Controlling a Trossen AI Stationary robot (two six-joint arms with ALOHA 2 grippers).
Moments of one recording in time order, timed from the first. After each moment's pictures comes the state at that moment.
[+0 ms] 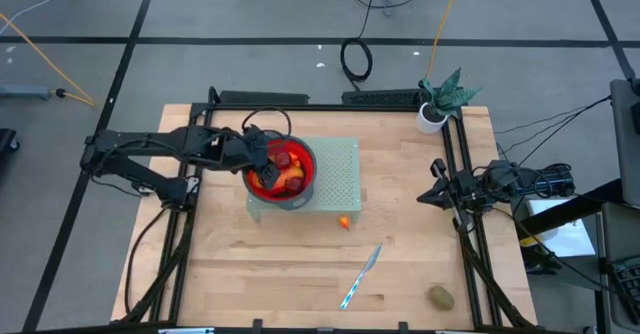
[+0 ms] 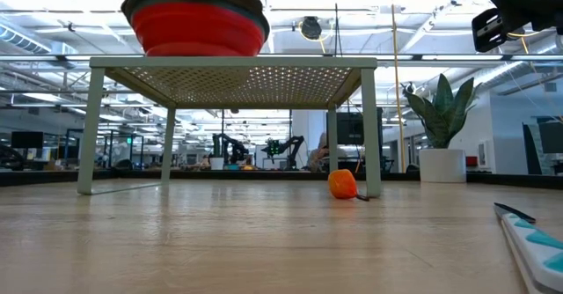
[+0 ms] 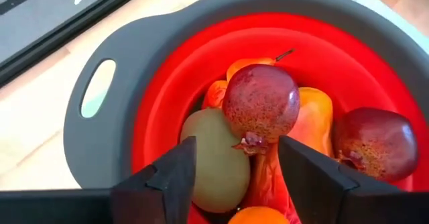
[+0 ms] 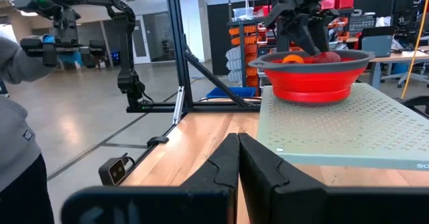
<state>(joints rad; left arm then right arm) -0.01 1.29 1.33 -1.06 -0.34 -0.73 0.19 0.01 0.23 -0.16 -0.07 0.12</state>
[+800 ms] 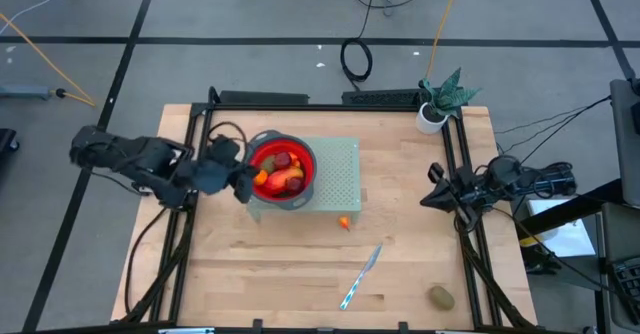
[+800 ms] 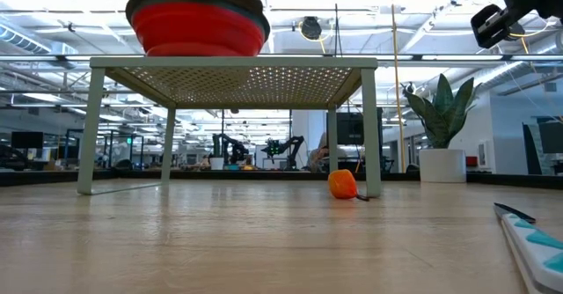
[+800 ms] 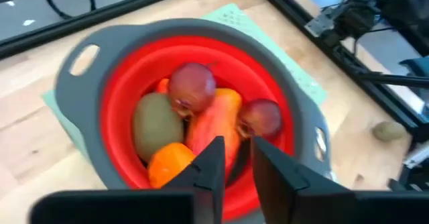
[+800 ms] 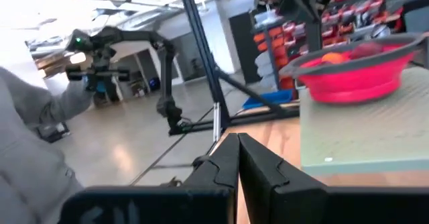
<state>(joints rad) -0.31 1.12 1.33 -1.05 -0.54 -1.01 0.19 0.05 0.23 -0.05 -0.16 0.33</state>
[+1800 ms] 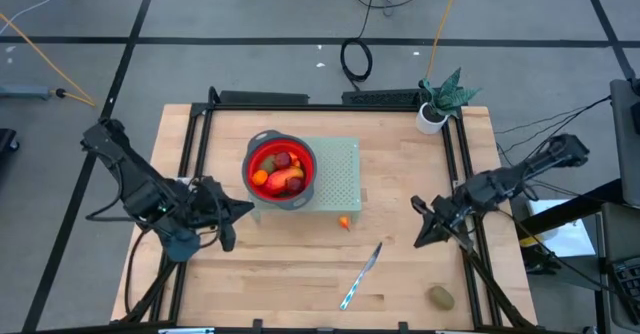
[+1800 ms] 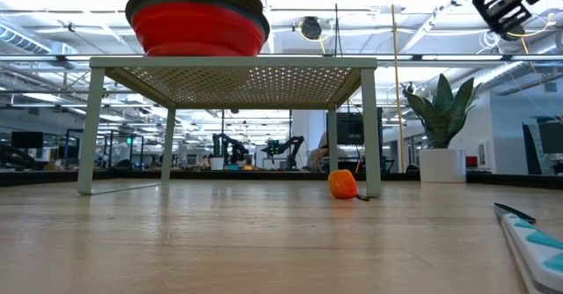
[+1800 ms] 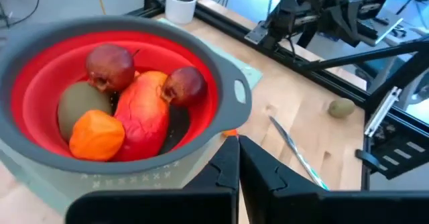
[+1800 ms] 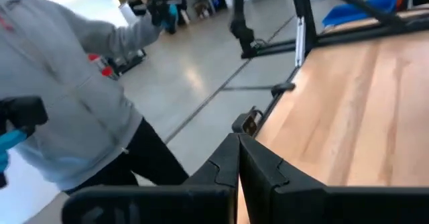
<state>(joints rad) -0.77 1.14 1.17 -0.88 -0.92 -1.10 0.43 0.54 0.34 0.13 -0.31 0.40</state>
